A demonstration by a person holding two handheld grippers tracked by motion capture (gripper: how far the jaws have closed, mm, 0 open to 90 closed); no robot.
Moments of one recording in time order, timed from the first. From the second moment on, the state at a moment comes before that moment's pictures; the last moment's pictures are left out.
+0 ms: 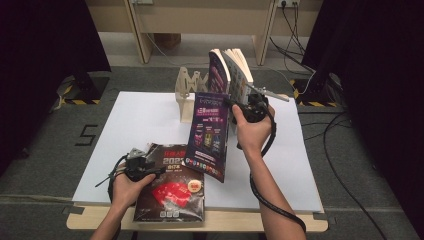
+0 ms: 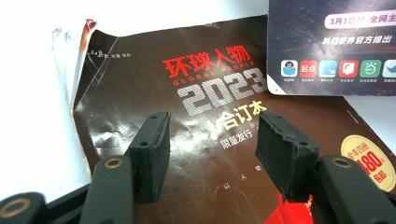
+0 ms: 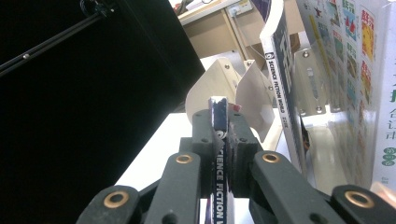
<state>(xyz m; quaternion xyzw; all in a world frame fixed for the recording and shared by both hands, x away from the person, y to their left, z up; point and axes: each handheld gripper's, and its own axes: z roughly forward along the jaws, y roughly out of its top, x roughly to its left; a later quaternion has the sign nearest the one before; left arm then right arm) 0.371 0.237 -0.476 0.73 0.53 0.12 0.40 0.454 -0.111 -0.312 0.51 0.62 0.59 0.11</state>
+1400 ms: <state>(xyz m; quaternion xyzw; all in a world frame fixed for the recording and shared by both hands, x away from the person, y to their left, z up) 0.371 0.237 -0.477 0.73 0.53 0.13 0.40 0.457 -0.112 -0.297 0.51 0.60 0.61 0.12</state>
